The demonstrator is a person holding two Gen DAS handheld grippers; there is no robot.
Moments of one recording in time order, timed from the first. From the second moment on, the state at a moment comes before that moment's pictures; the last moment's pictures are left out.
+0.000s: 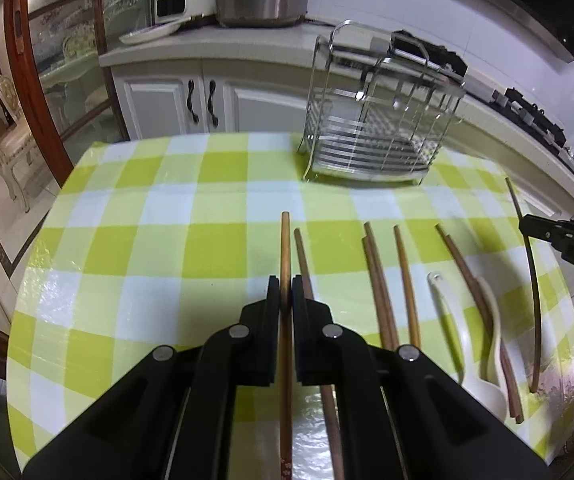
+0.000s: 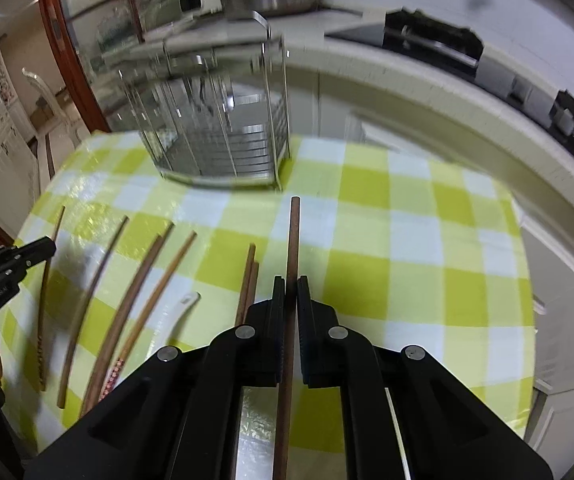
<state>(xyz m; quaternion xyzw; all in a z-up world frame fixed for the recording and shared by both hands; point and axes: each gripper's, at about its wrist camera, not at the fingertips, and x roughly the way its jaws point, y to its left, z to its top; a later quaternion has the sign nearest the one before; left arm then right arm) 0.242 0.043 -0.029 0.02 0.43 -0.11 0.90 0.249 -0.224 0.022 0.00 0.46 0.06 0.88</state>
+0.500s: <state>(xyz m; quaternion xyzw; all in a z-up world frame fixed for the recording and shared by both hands) 0.214 0.041 0.035 0.01 0.37 -0.10 0.92 0.216 -0.237 0.088 0.01 0.39 0.06 0.92</state>
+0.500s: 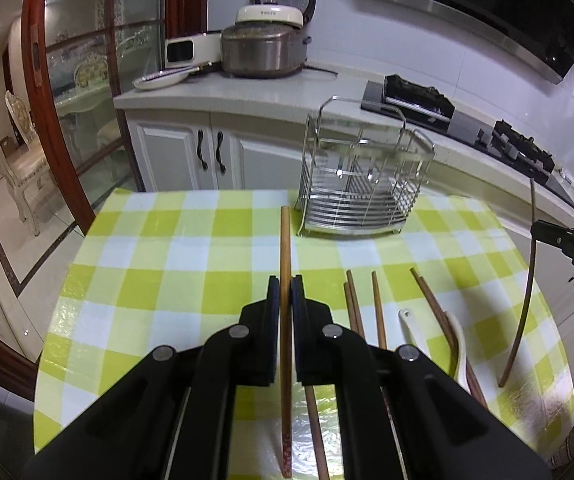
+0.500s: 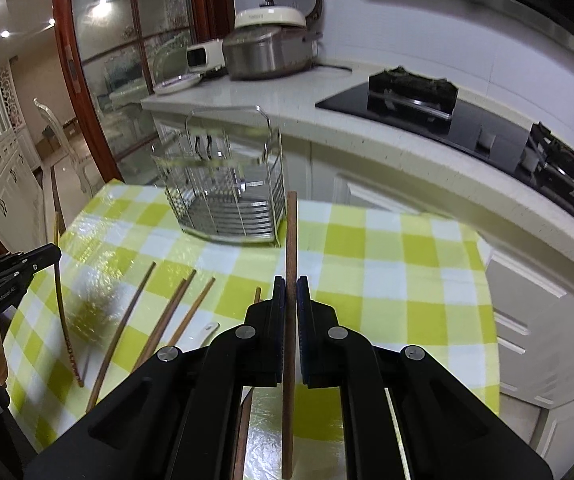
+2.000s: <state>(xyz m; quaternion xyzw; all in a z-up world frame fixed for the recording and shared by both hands) 0.279 -0.013 0.196 0.02 0.25 -0.14 0.96 0.287 -0.222 0.258 -0.01 0.27 0.06 0.96</state>
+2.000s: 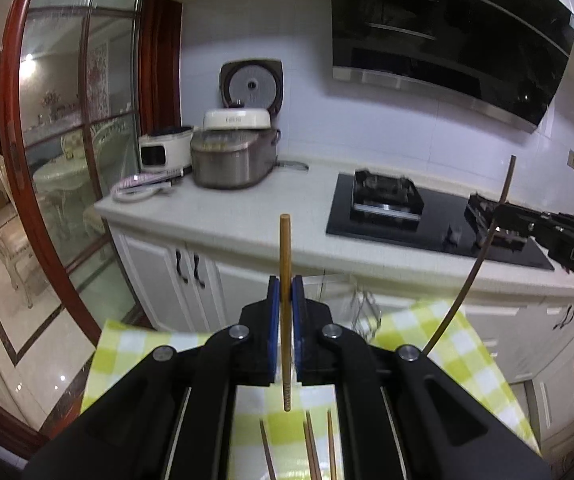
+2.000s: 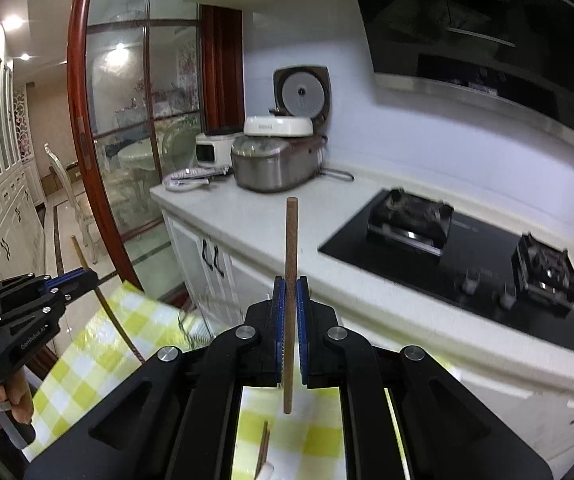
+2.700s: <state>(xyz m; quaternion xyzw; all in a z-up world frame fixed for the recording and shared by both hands) 0.369 -0.040 0.176 0.00 0.22 -0.14 0.97 0.387 -0.187 0.226 0.02 0.26 0.08 0.96</state>
